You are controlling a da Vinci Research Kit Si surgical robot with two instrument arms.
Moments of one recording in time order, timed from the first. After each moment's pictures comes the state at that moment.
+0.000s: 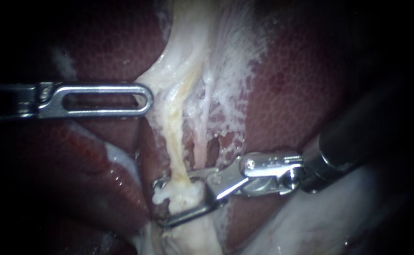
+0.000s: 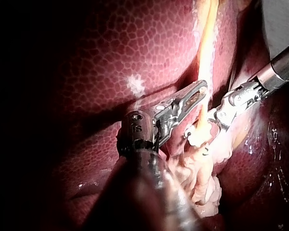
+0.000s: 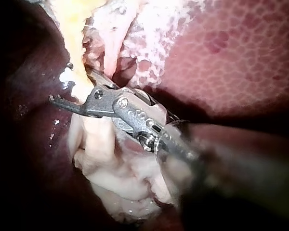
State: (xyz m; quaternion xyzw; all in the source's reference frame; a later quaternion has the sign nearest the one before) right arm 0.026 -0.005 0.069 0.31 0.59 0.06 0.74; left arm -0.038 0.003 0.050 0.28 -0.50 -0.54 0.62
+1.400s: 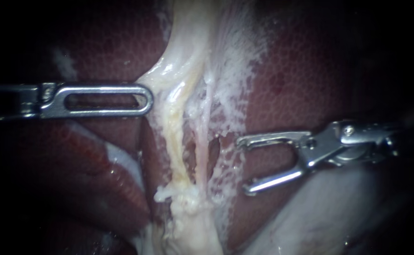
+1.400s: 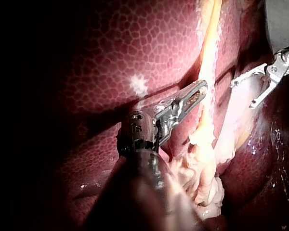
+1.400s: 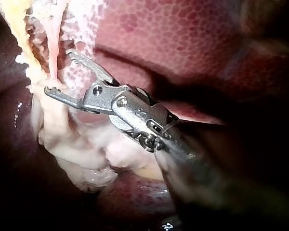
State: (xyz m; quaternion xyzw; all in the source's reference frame) right arm 0.009 0.003 0.061 0.27 0.58 0.11 0.76; left arm -0.038 0.003 0.051 0.28 -0.50 -0.54 0.62
